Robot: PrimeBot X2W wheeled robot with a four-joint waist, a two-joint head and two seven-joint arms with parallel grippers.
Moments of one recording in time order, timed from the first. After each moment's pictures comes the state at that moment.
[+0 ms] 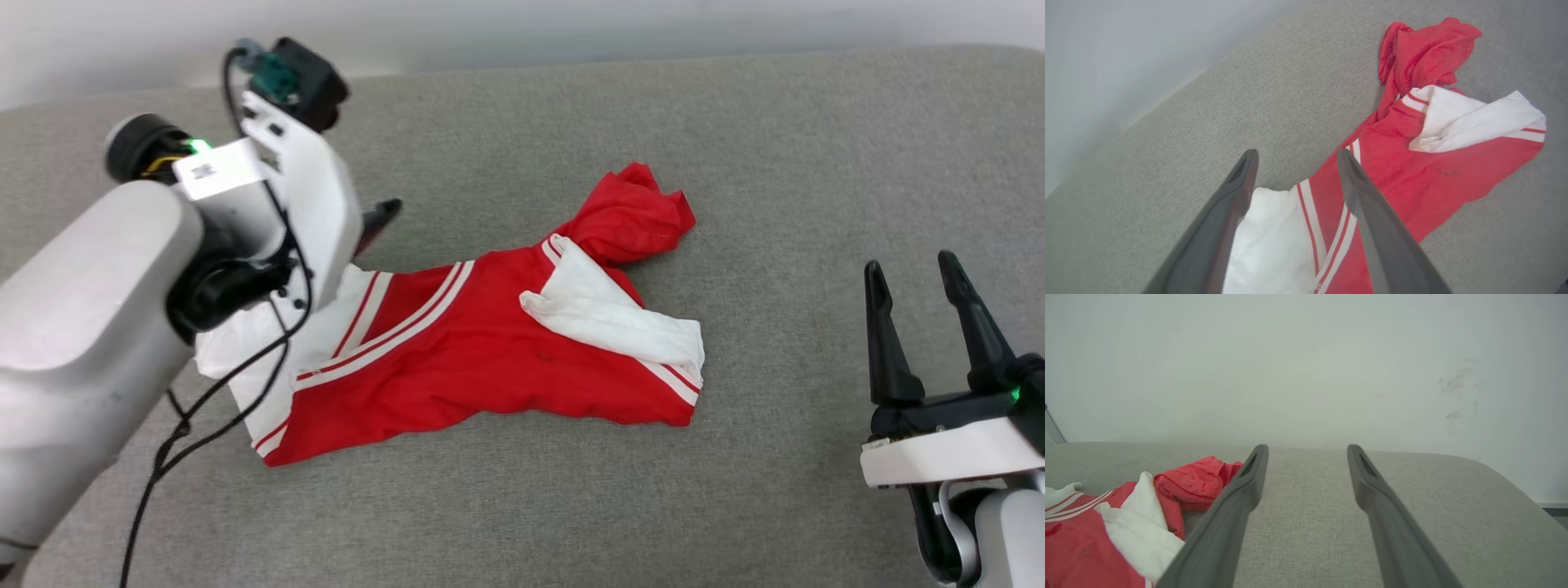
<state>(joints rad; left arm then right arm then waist) -1.04 0.68 -0.90 0.25 -0.91 -0.07 0.60 -0.16 -0.14 -0.05 0.04 0.15 0.13 -0.26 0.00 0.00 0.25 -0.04</state>
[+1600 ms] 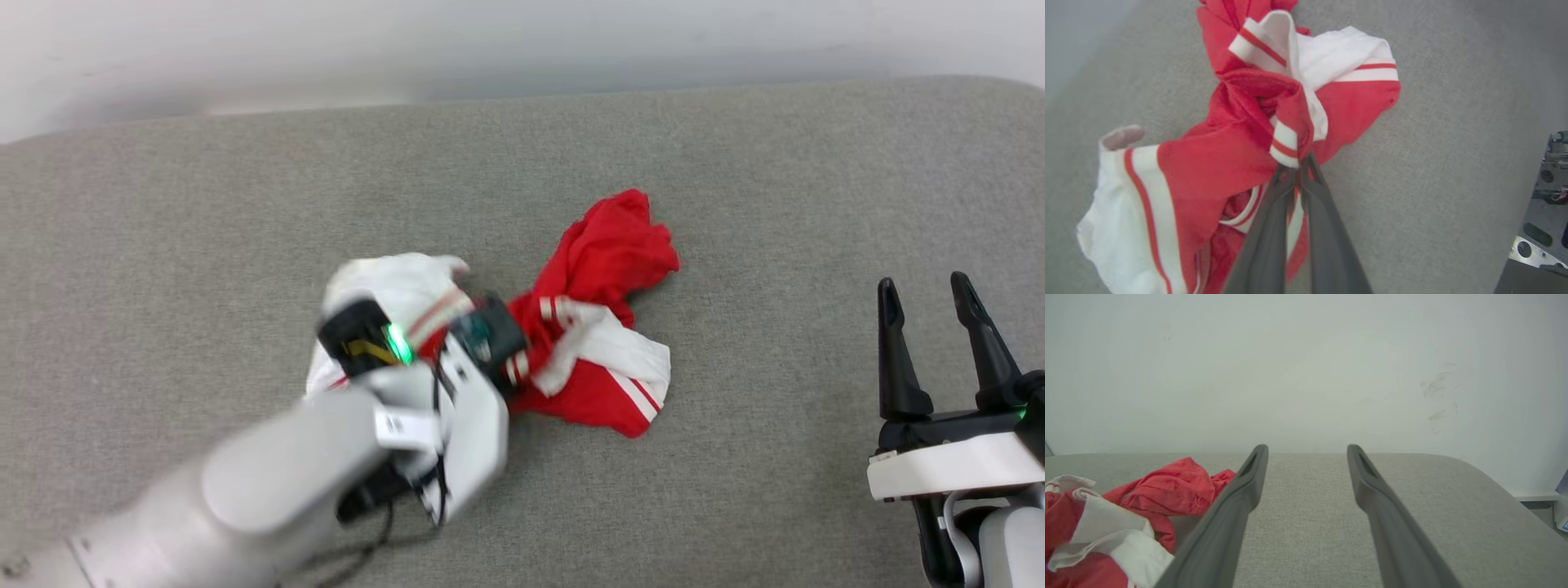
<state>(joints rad) -0.94 0.57 -1.26 0.20 -0.83 -0.09 0.35 -0.14 -0.12 -0.08 0.05 0.15 0.13 -0.26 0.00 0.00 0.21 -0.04</state>
